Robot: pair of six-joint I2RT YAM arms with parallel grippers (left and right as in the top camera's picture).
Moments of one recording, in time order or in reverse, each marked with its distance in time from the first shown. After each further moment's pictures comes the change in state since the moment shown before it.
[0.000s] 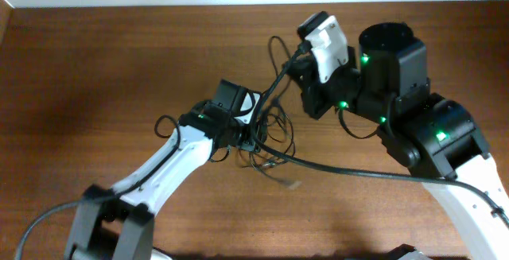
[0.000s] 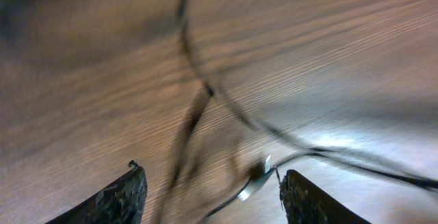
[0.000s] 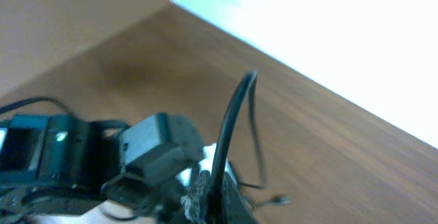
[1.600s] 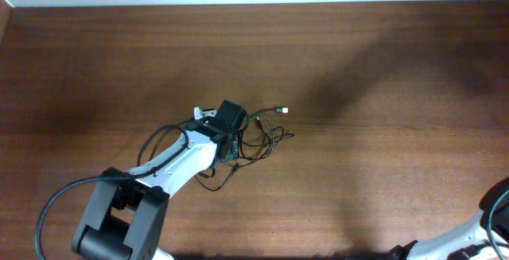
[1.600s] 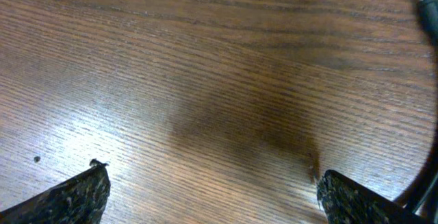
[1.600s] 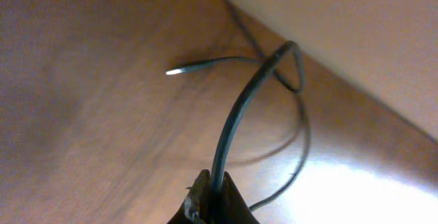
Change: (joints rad) left arm 0.001 0.082 -0.119 -0.120 -0.585 -0.459; right arm -1.293 0.616 0.076 0.003 0.497 0.190
